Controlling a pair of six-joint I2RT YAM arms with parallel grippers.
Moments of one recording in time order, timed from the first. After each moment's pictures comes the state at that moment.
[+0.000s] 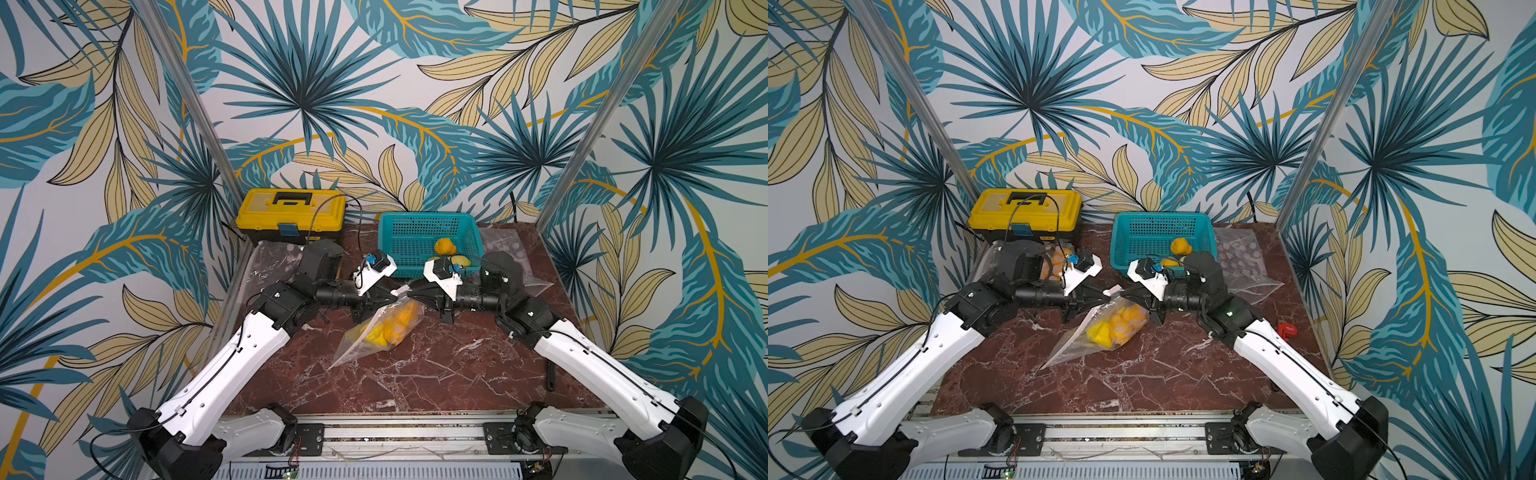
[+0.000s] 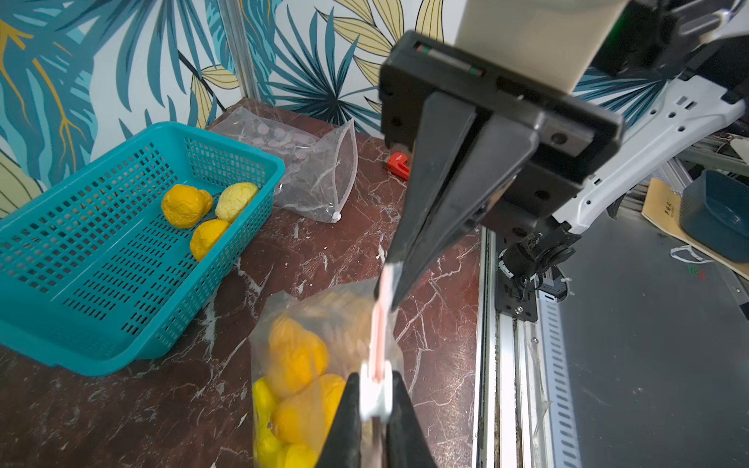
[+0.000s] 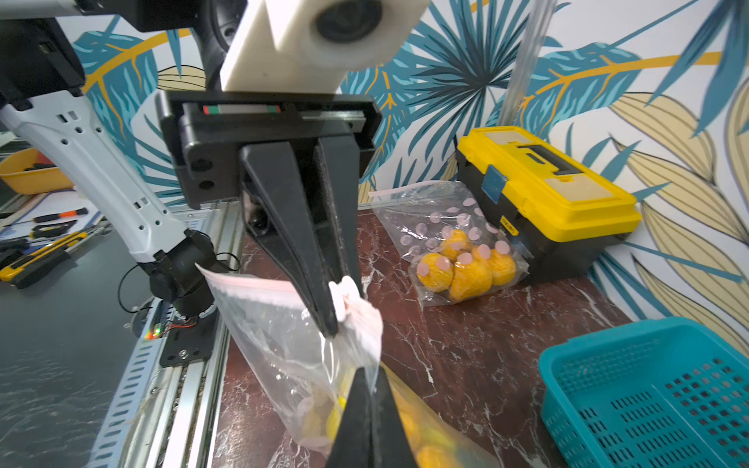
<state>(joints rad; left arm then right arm) -0.53 1.16 1.25 -0.67 0.67 0.24 0.59 1.12 1.04 -0.20 -0.60 -0.26</state>
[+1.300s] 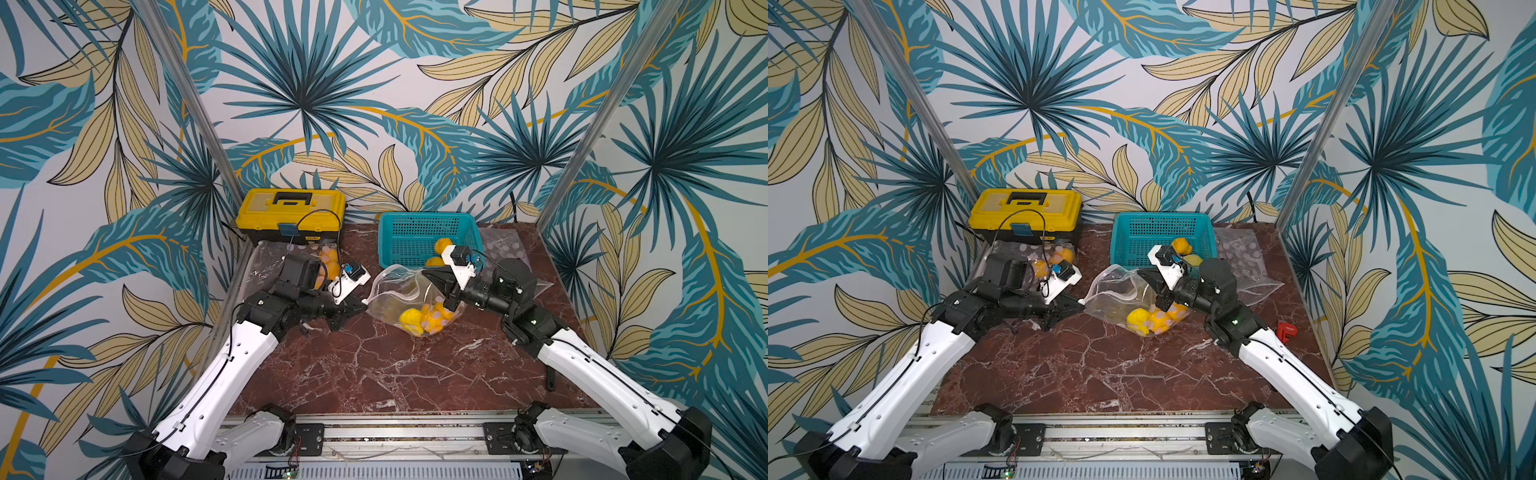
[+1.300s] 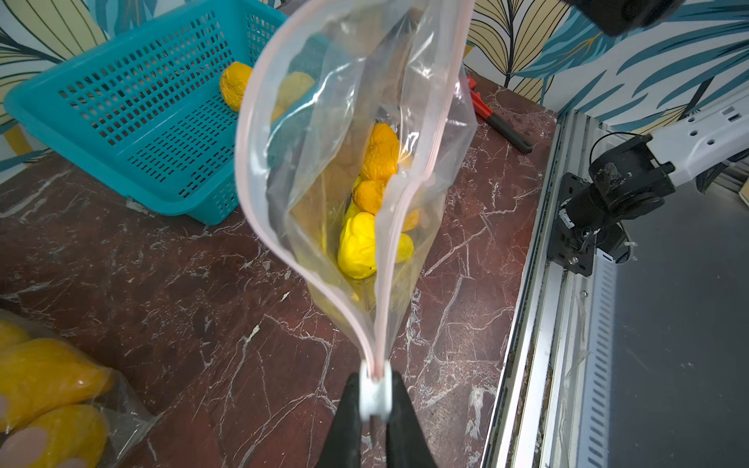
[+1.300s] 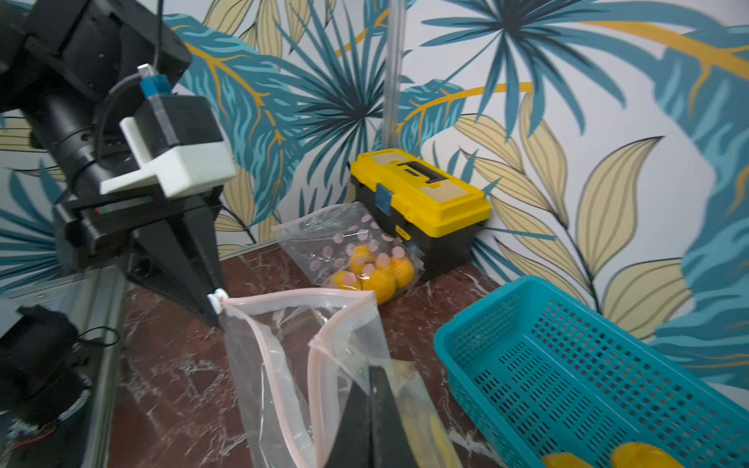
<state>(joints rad) -0.37 1.09 1.14 -0.82 0.63 0.34 0.54 1.11 0.96 0.01 -0.46 -0.13</state>
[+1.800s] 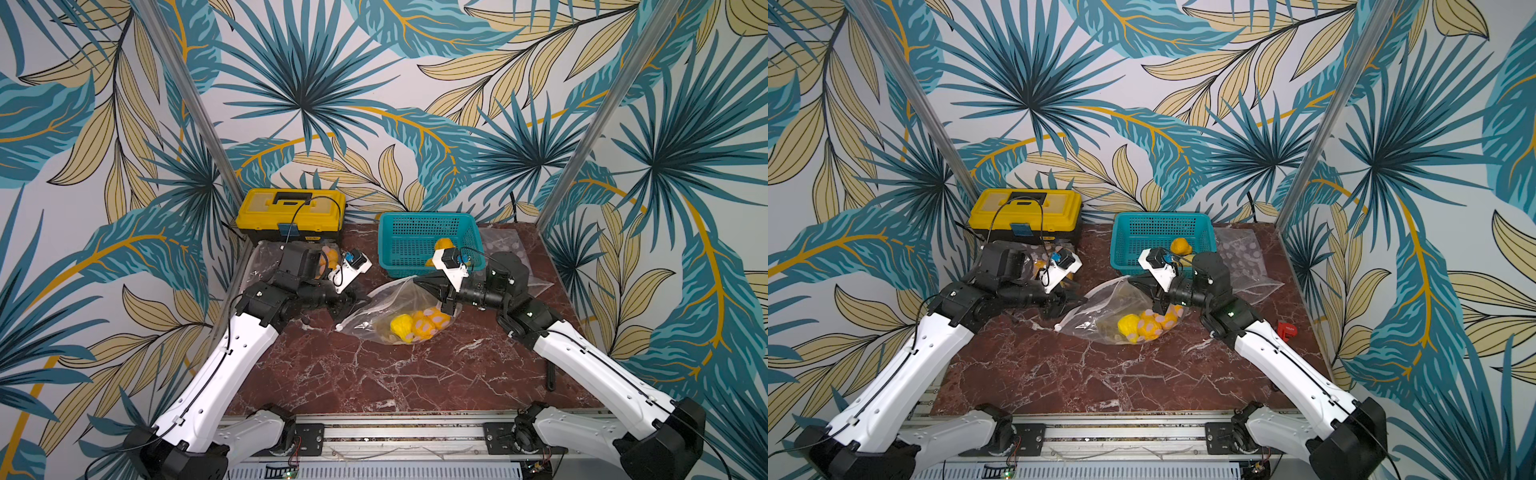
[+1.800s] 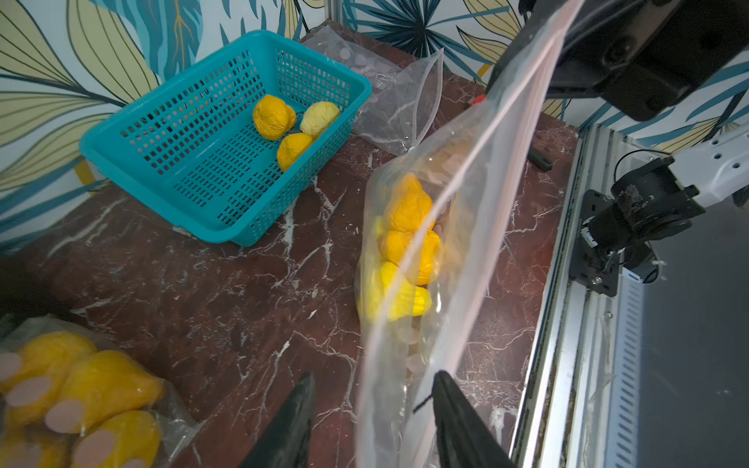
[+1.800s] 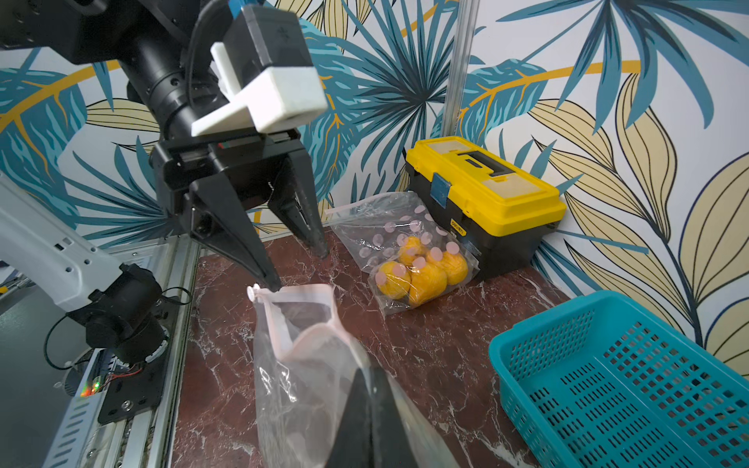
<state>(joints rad) -0.38 1.15 1.27 -0.83 0.56 0.33 0.54 1.14 1.00 -0.05 -0.58 -0.16</state>
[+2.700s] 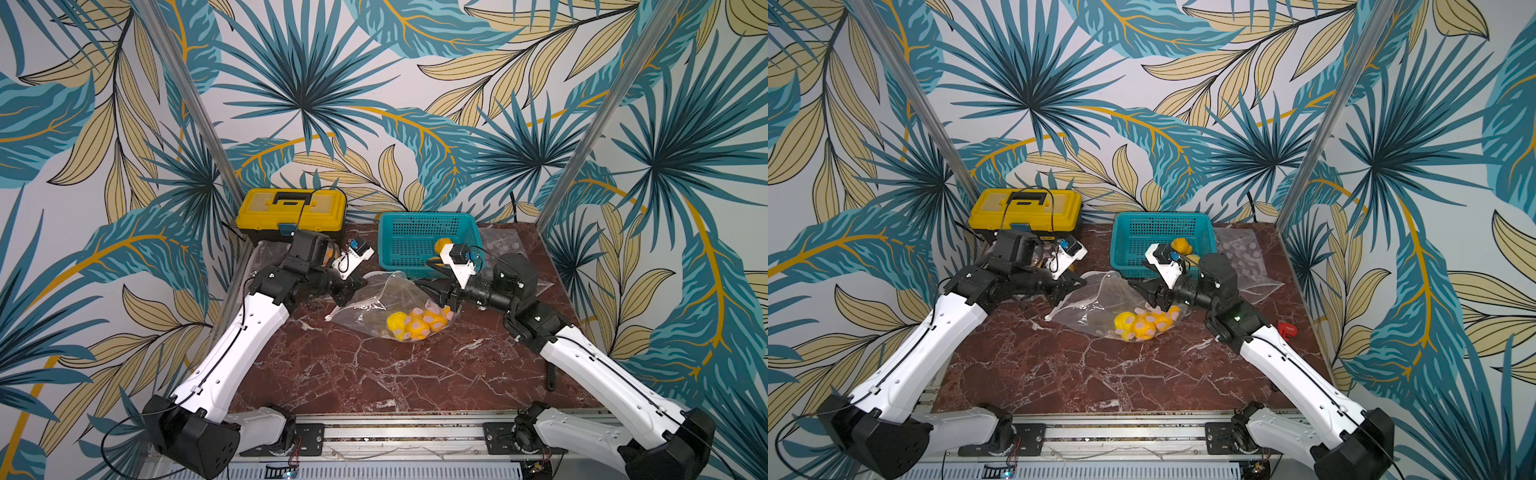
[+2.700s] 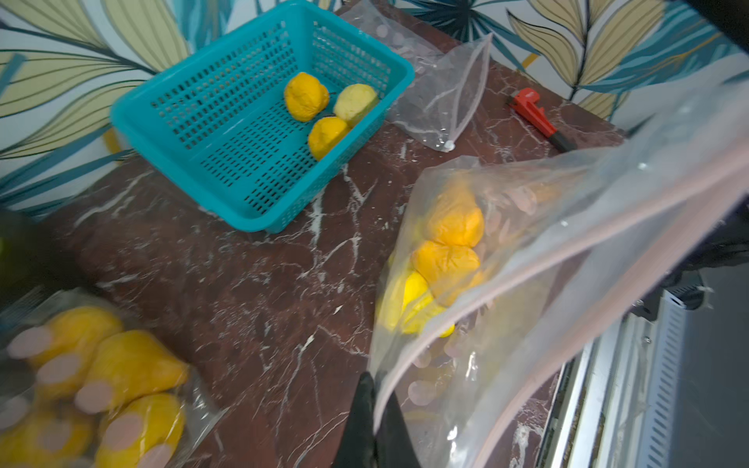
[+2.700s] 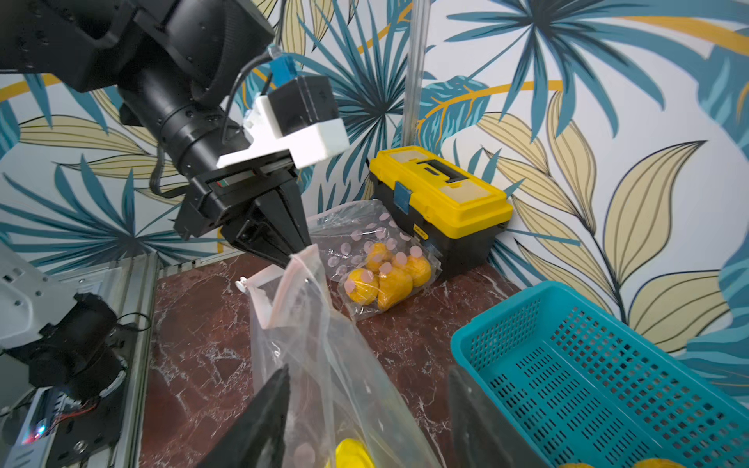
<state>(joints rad) -0.35 1.24 1.33 -0.83 0.45 0.25 0.54 1.09 1.00 -0.06 -0.43 -0.13</state>
